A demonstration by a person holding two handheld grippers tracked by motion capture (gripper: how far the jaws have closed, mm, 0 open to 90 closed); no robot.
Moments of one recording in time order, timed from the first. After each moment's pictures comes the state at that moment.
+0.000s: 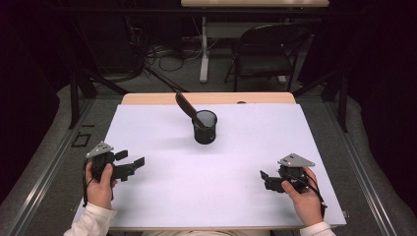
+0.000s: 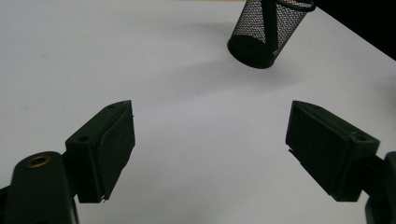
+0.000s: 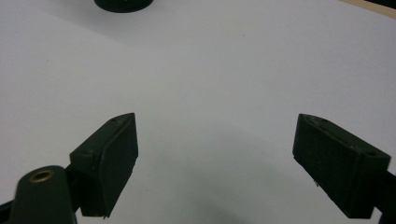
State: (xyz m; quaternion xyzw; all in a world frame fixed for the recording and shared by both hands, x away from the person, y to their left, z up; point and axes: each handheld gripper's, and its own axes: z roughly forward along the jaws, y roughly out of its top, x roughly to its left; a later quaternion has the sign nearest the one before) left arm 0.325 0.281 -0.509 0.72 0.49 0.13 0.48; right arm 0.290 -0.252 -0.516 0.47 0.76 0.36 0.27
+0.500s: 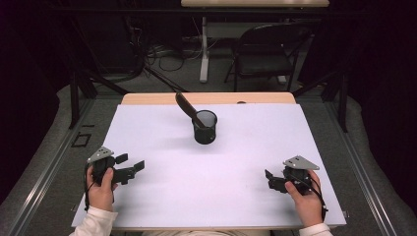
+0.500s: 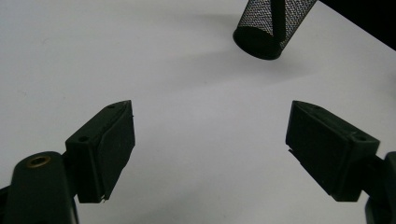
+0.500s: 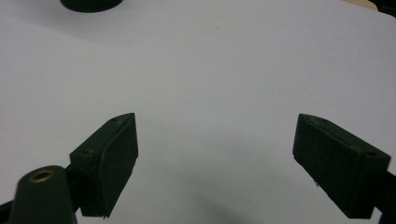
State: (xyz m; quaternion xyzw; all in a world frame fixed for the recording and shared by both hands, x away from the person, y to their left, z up) left arm 0.323 0.284 -0.525 0.72 0.49 0.14 0.48; right arm 0.290 -0.266 -0.528 0.50 0.74 0.36 0.29
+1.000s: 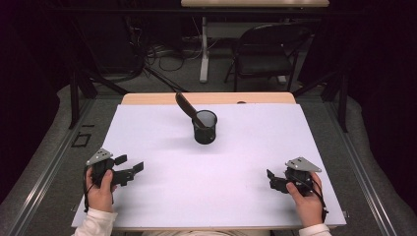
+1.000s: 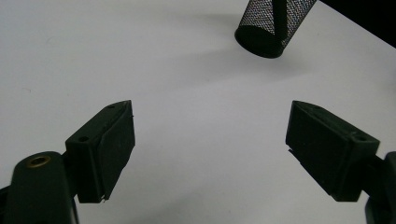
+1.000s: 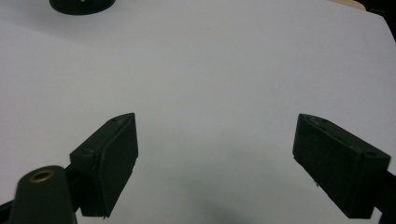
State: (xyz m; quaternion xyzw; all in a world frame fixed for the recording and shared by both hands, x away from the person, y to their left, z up) left arm 0.320 0.287 -0.529 0.72 0.48 0.14 0.48; right arm 0.288 -0.270 -0.533 0.50 0.73 0.36 0.30
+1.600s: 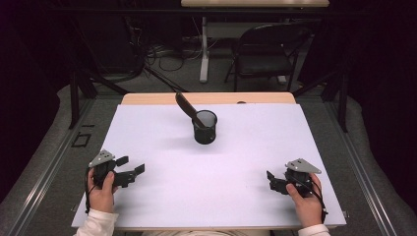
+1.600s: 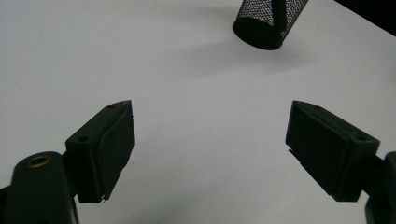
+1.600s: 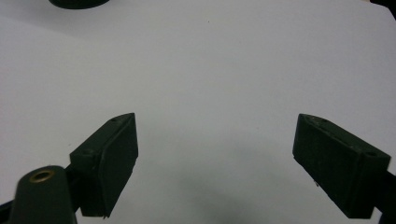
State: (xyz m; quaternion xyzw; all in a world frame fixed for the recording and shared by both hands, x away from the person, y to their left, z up) left arm 0.319 0.285 -0.535 0.73 0.47 0.14 0.47; right arm 0.287 -0.271 -0.539 0.50 0.73 0.36 0.29
